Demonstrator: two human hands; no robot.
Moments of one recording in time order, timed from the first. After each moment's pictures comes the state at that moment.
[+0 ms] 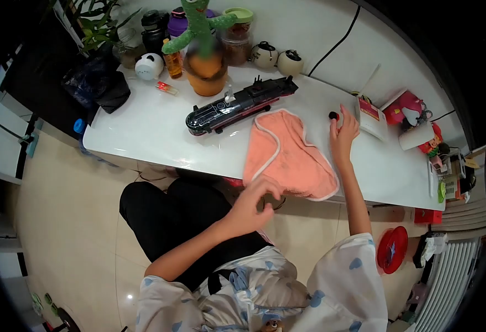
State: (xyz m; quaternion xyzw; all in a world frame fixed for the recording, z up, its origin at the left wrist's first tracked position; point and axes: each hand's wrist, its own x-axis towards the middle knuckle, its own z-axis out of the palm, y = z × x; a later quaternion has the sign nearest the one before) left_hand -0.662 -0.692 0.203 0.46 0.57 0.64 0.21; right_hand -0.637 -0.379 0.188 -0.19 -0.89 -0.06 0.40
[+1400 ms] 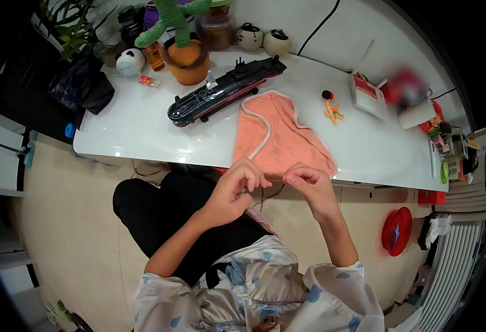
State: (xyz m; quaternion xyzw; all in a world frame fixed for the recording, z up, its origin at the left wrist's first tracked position) left_hand -0.678 -0.699 0.214 0.44 0.44 0.72 0.31; right_hand -0.554 -0.535 0.241 -0.20 -0.64 0.74 0.08
